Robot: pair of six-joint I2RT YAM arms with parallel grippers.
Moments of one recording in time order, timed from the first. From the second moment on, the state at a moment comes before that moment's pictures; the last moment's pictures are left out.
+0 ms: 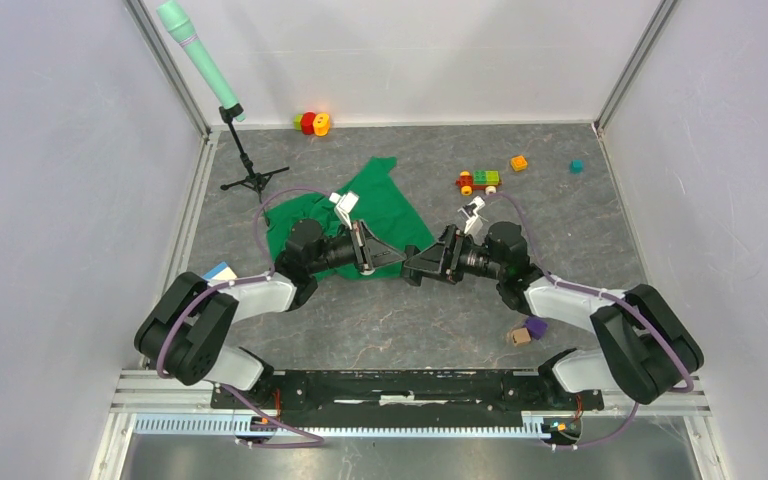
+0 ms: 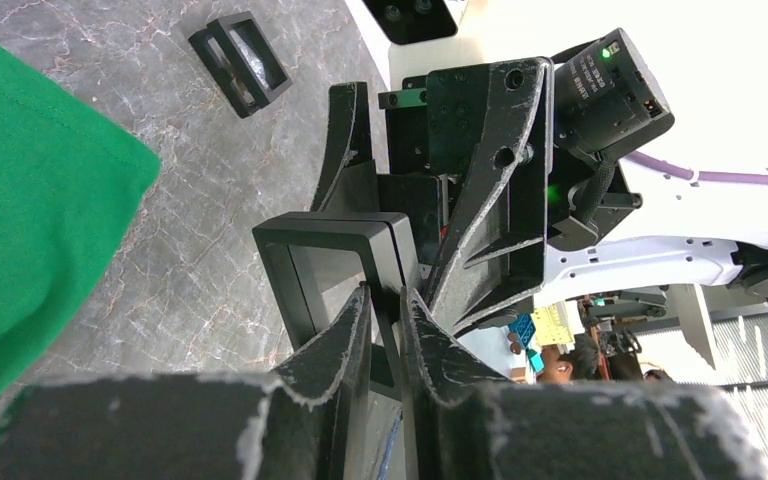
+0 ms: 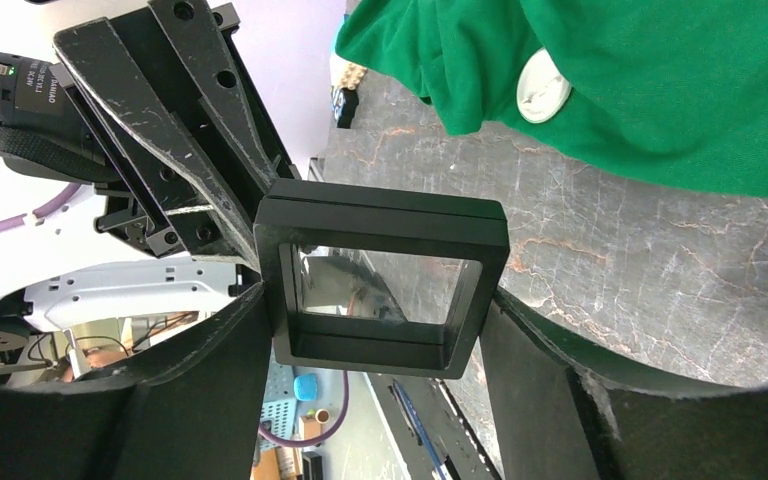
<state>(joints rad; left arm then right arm) -0.54 1.44 0.50 0.87 0.69 -0.96 0.52 1.36 0.45 0.62 -0.65 1.06</state>
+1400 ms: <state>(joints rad) -0.48 1.39 0.51 0.56 0.63 -0.84 0.50 1.29 0.56 0.27 -0.63 0.78</state>
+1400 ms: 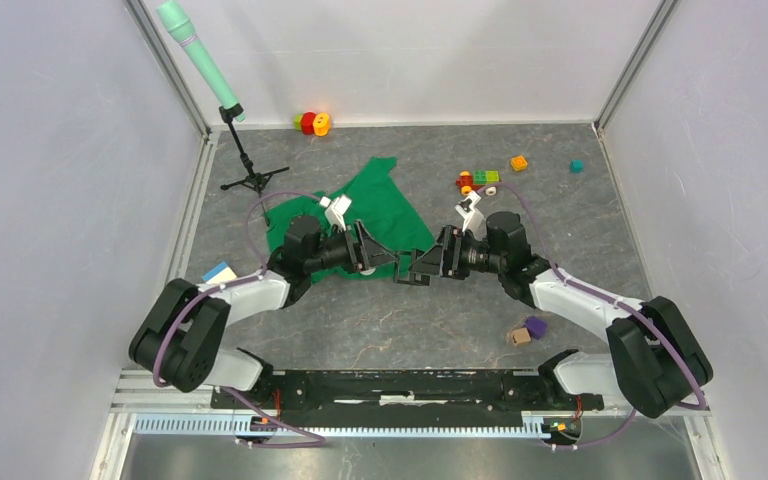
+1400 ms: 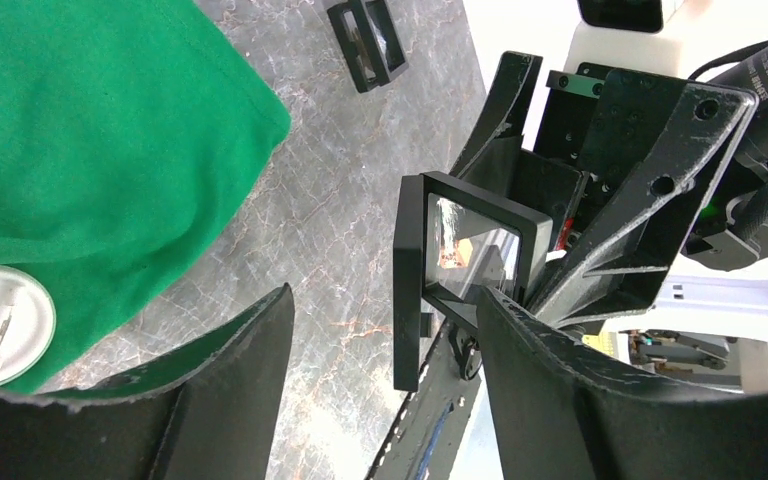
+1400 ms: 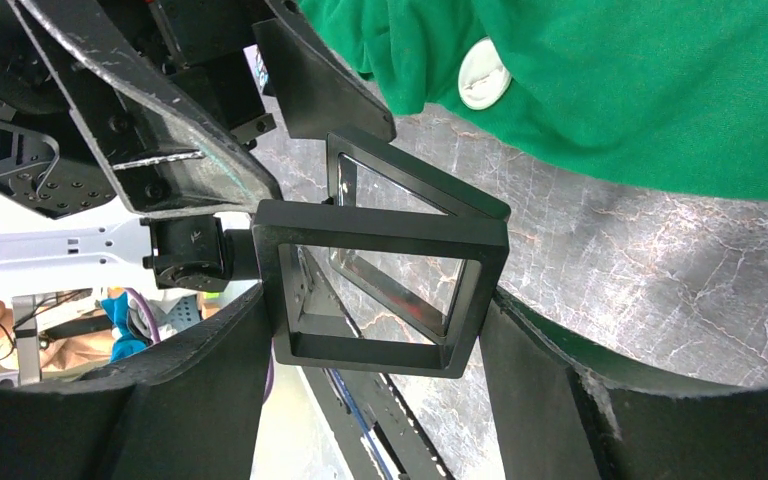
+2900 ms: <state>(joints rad) -0.48 1.41 0.56 0.42 0.59 -0.78 0.50 1.22 0.65 -0.12 -0.33 0.47</state>
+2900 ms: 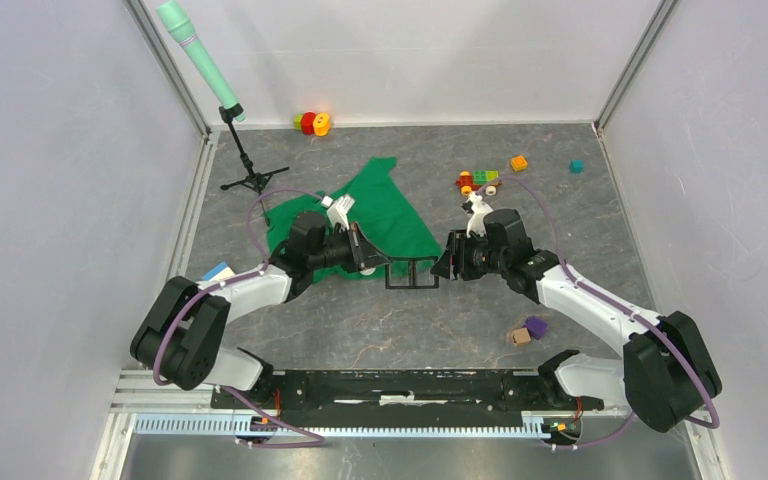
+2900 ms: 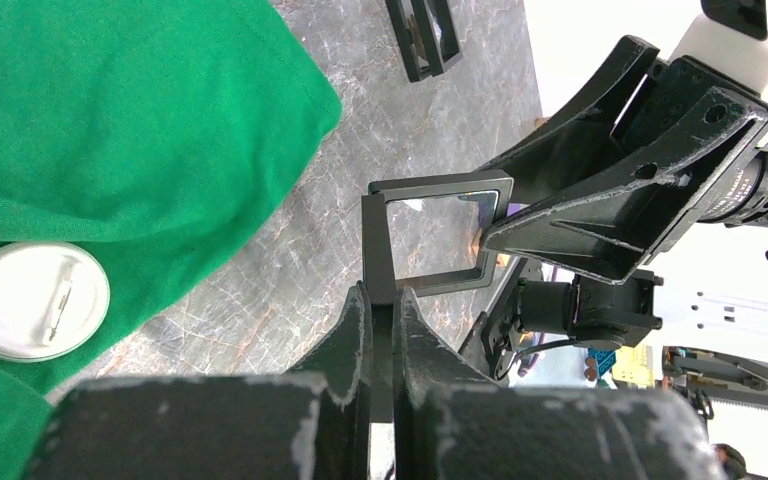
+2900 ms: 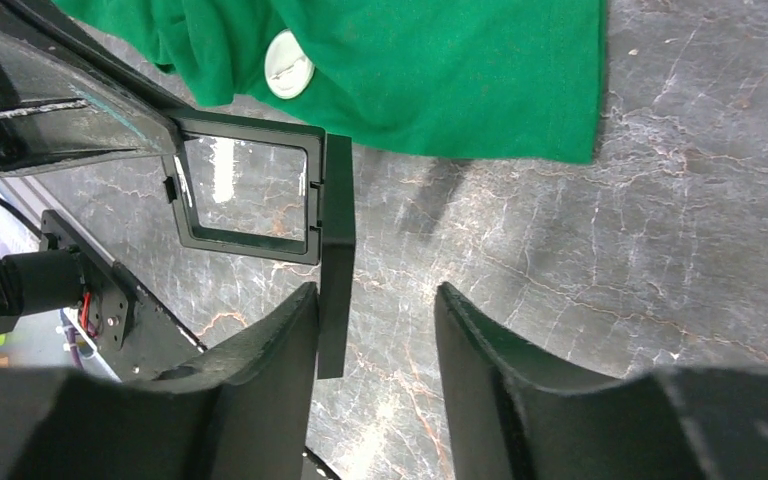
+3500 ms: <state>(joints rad) -0.49 1.43 0.57 0.40 0.59 -0.74 0.50 1.26 0.72 -0.20 -0.38 0.44</state>
